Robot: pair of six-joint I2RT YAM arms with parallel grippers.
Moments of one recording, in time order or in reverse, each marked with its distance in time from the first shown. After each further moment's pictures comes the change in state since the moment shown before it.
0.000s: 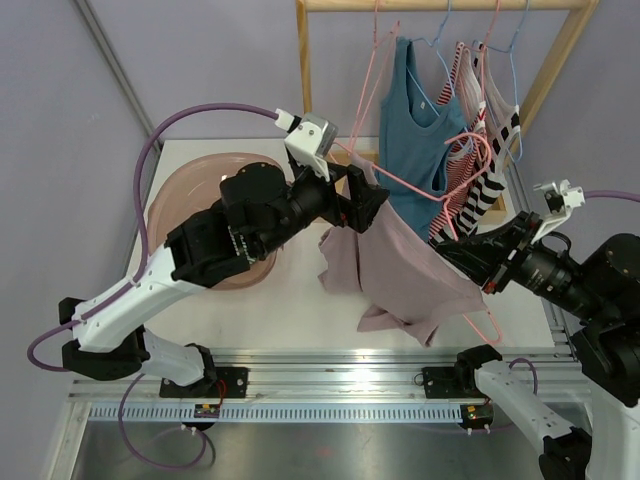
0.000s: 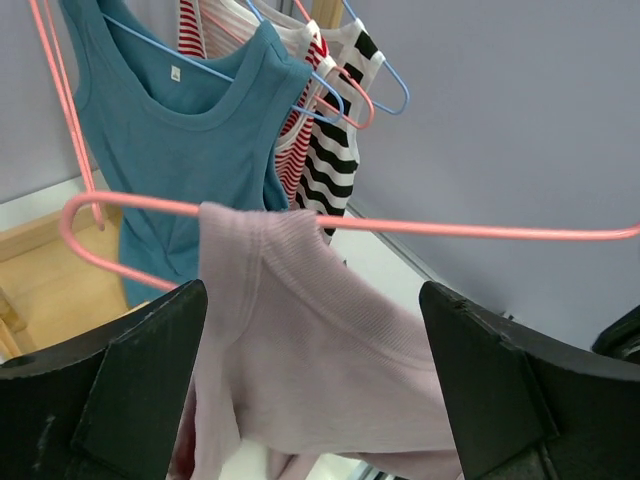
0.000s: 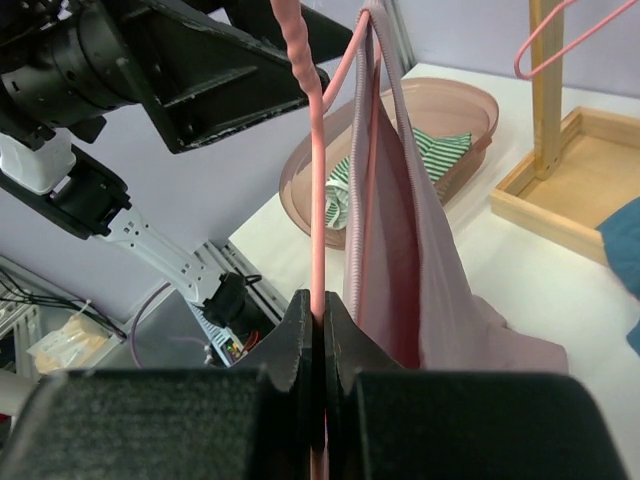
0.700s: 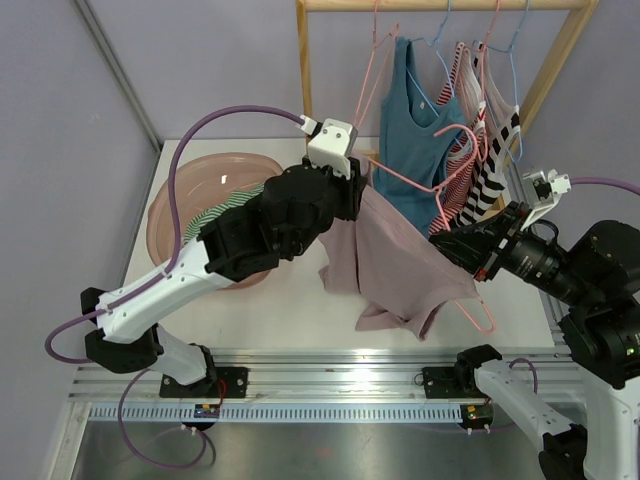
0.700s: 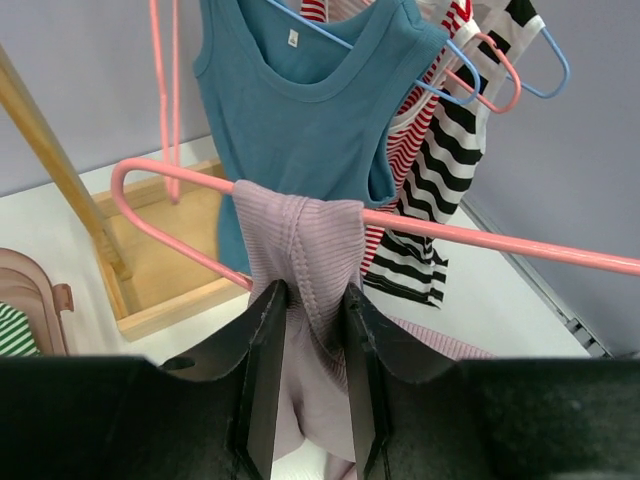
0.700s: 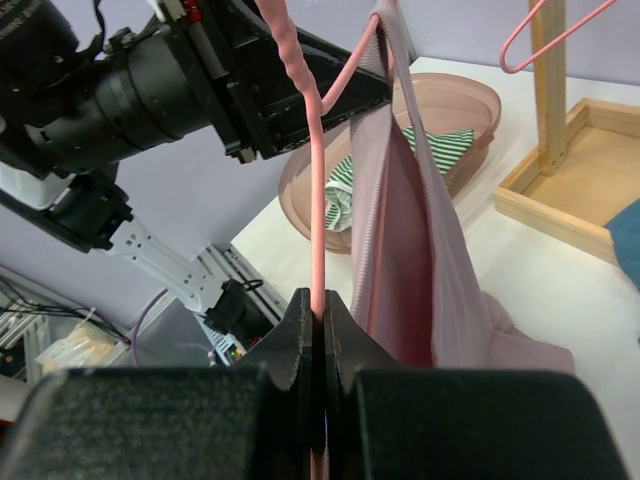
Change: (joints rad) left arm -0.001 0.096 0.016 -0.050 -0.247 0.031; right arm 0.000 0.031 -0.064 0.076 -0.009 0.037
